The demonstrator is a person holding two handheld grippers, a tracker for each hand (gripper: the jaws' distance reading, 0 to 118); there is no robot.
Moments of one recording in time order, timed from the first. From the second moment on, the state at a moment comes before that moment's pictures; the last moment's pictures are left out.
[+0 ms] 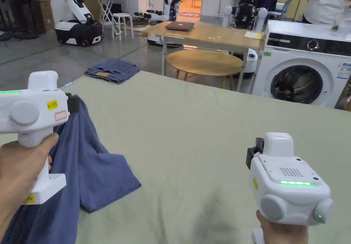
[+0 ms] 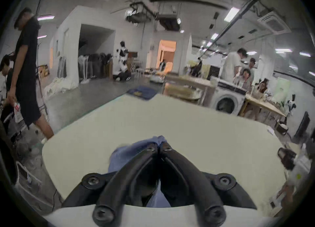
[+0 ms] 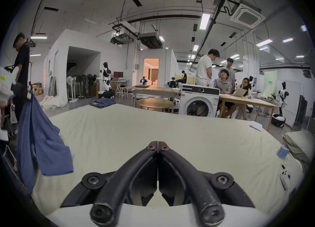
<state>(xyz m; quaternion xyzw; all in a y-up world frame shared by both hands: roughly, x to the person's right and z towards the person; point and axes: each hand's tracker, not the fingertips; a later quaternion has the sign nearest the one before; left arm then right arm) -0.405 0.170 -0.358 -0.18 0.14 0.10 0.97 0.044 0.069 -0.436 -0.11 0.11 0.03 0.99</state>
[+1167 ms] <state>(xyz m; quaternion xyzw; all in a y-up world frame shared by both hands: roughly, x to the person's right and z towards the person) 0.021 0.038 -0.487 -0.29 -0.33 0.03 0.89 0.286 0.078 -0.355 -0.12 -0.10 0.04 0.99</state>
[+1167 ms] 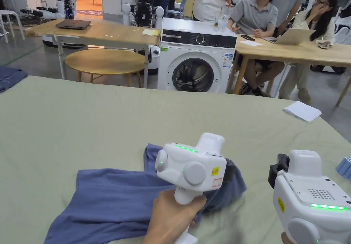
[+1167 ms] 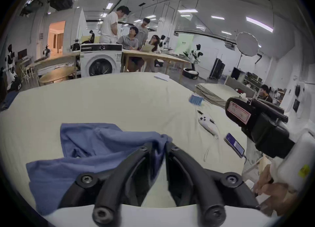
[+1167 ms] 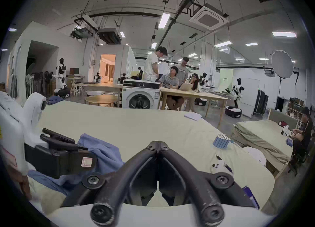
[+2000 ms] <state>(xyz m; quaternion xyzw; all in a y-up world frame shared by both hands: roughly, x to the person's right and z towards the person) -0.141 0.065 -0.399 -0.23 0.01 0.02 0.97 0.200 0.072 -0.388 -0.11 -0.01 0.01 0.99</state>
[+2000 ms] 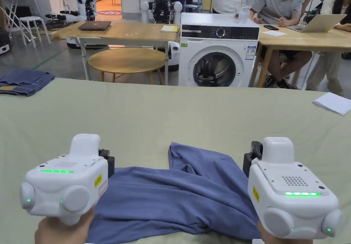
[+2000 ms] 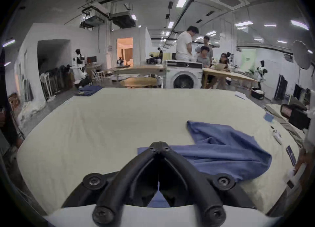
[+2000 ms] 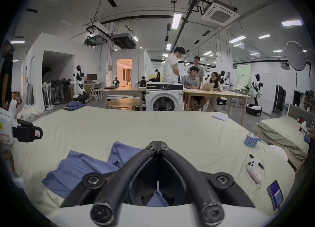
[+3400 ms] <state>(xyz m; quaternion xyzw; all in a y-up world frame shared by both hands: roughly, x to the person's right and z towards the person) -0.190 0.016 -0.517 -0.42 -0.03 0.03 0.91 0.317 0.013 -0.546 -0.43 -0.02 -0.01 0.90</state>
